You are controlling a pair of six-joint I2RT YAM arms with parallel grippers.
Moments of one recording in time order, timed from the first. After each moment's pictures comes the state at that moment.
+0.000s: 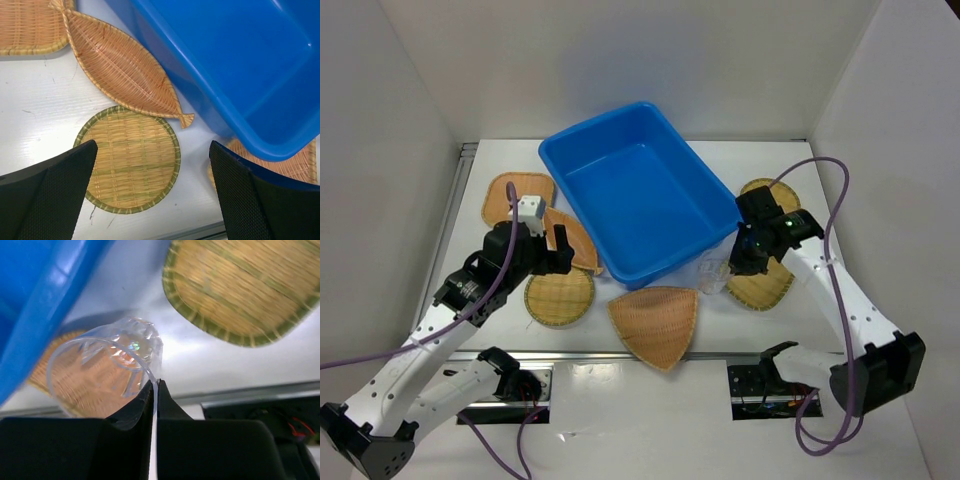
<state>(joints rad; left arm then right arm) -0.50 0.80 0.87 -0.61 -0.22 -0.34 0.35 1.19 1.13 -1.12 0.08 0.69</state>
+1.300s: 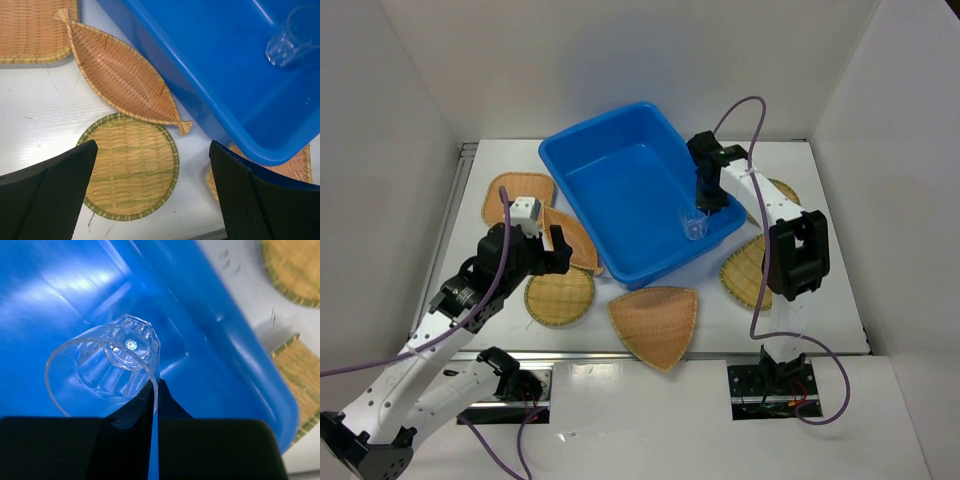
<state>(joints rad) -0.50 0.76 0.84 -0.57 -0.23 -0.34 0.35 1.94 1.75 -0.99 0.27 0.44</state>
